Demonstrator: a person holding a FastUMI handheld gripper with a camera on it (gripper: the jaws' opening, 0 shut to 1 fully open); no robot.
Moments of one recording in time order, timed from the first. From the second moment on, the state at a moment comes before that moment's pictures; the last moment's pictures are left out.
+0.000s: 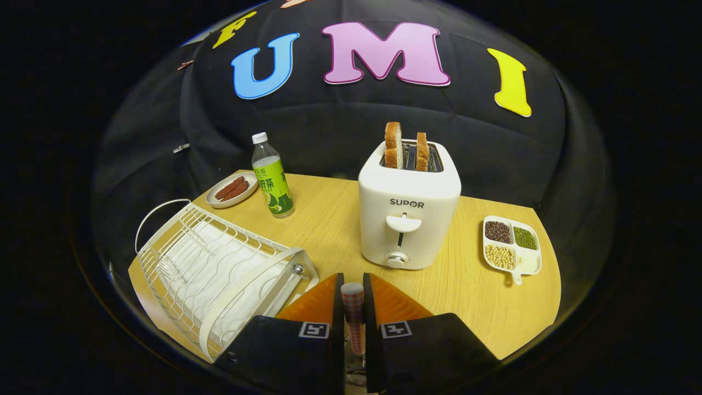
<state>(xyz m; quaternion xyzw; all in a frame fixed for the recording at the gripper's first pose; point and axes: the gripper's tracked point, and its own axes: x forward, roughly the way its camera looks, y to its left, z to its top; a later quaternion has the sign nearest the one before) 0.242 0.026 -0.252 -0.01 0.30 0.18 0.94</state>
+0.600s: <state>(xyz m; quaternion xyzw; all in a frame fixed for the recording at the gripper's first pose) 0.238 0.008 -0.160 -0.04 0.23 0.16 0.96</state>
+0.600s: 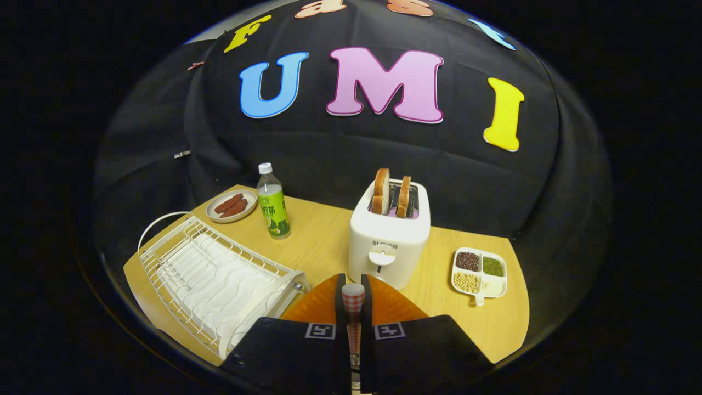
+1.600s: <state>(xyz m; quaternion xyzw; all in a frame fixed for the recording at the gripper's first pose) 0.120 0.007 -0.060 0.01 0.22 0.11 0.97</state>
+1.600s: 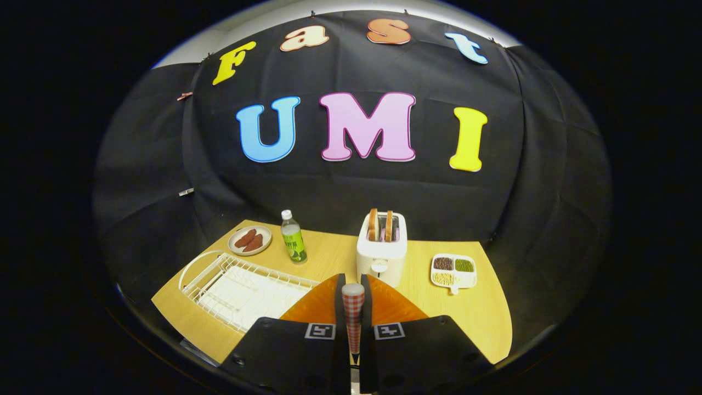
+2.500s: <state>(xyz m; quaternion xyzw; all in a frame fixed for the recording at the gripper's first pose) 0.027 0.028 -0.241 0.06 0.40 0.09 0.91</state>
